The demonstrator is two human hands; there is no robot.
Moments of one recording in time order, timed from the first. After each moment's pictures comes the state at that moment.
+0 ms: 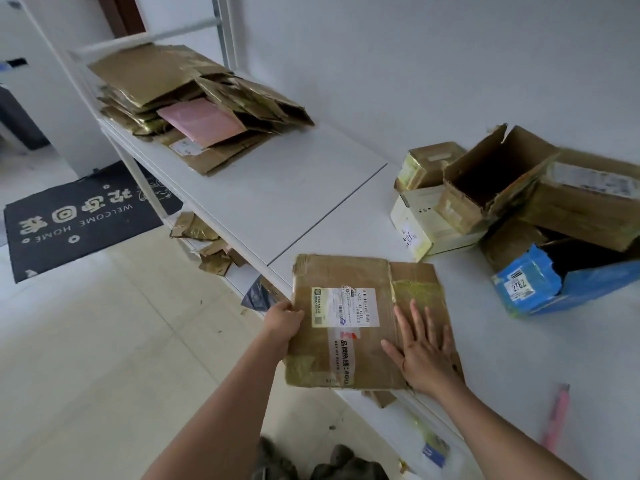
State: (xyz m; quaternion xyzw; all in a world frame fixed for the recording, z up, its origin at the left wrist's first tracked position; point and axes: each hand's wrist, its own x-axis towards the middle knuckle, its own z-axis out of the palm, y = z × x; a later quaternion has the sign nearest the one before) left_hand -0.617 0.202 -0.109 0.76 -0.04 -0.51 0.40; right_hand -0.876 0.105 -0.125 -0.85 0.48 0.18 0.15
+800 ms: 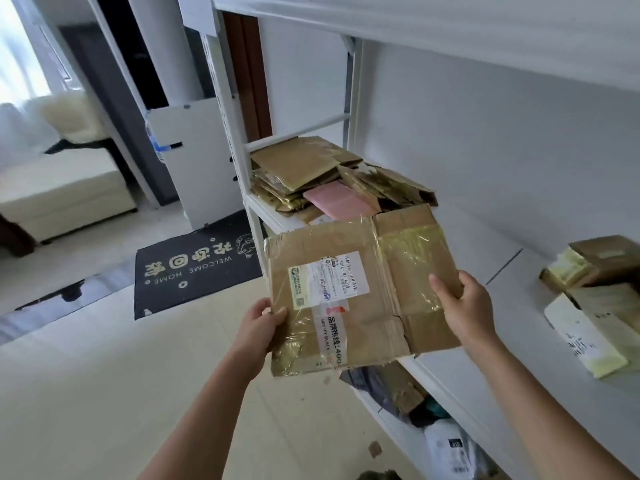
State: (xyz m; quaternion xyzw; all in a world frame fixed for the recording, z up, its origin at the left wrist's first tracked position) left_hand -0.336 0.325 -0.007 0.69 -0.05 -0.39 0.61; right_hand -0.554 0.108 0.020 -0.73 0.47 -0.30 0.39
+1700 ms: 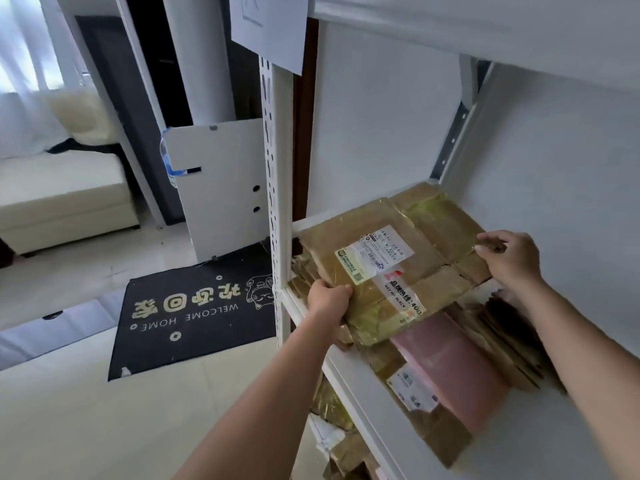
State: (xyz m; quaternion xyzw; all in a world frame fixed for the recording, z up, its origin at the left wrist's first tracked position) left_hand 0.010 0.040 -0.006 0.68 0.03 -0.40 0.62; right_hand -0.145 -0.207 0.041 -0.81 0.47 -0.27 0.23
